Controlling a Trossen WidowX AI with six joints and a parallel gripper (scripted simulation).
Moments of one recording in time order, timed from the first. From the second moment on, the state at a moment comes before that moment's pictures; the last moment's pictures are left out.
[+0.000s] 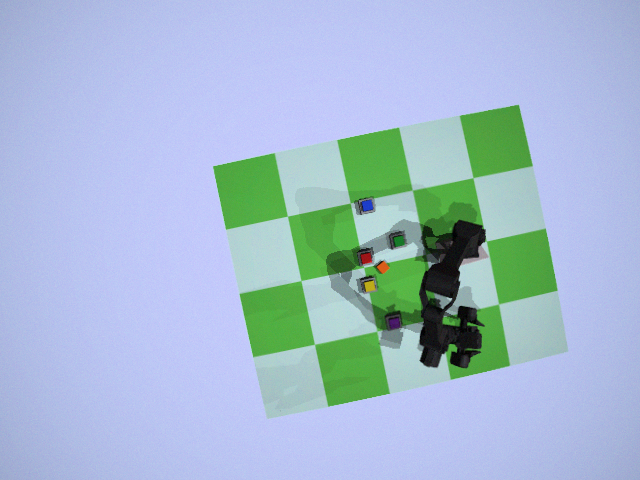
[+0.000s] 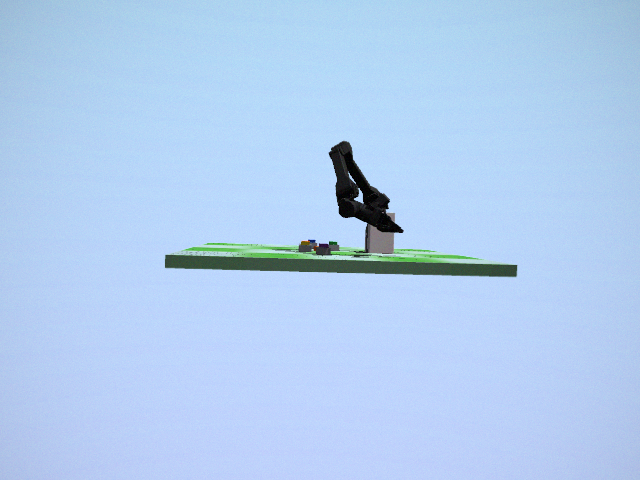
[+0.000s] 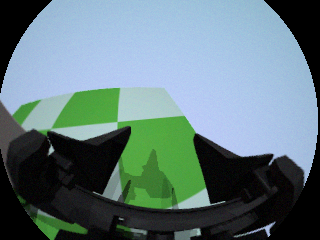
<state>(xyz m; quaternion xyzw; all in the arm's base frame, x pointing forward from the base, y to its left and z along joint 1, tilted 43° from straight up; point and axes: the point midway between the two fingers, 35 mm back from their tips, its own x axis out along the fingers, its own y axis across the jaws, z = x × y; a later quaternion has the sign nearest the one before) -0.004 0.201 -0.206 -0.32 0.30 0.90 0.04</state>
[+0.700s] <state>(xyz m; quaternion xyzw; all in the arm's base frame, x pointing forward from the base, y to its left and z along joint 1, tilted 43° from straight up) 0.179 0.183 -0.129 -0.47 0.72 0.32 0.40</state>
